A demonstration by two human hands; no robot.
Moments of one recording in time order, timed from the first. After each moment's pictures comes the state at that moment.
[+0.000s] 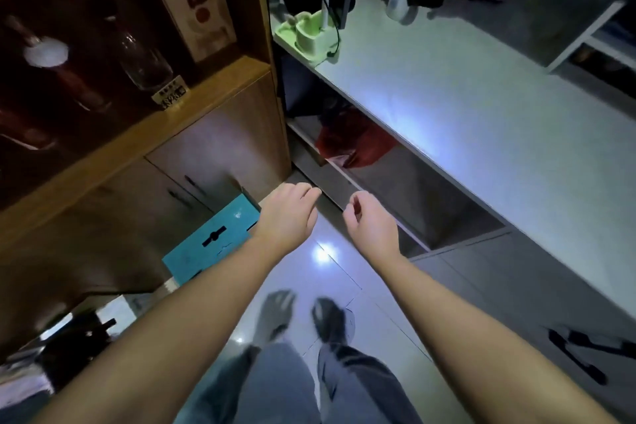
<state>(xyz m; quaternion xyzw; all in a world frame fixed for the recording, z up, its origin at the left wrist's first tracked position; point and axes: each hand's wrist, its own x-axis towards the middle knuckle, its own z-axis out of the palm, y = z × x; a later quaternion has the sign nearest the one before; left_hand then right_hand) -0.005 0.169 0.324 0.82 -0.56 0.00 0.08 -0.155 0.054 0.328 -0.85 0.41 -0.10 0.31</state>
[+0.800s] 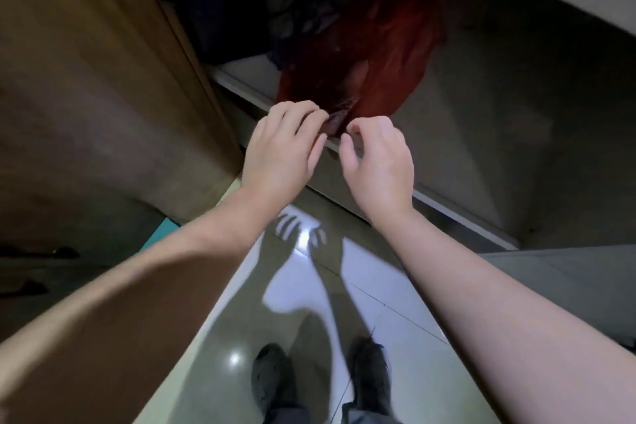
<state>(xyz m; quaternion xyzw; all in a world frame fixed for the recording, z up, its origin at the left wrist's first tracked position) 0.137 -0.009 0.023 0.72 -0.64 0.11 0.26 -0.010 -0.069 0.046 -0.83 0.47 -0.26 0.16</state>
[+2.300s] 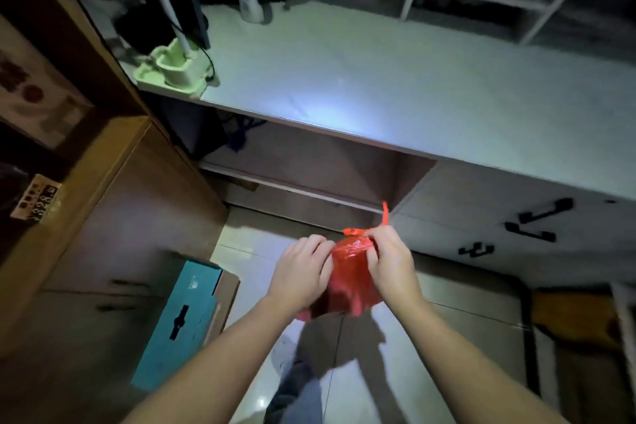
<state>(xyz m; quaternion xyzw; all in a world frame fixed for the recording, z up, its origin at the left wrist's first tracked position) -0.049 0.166 0.279 0.65 -0.72 -0.16 0.18 -0.235 0.111 0.294 -0.74 0.59 -0.21 0.27</state>
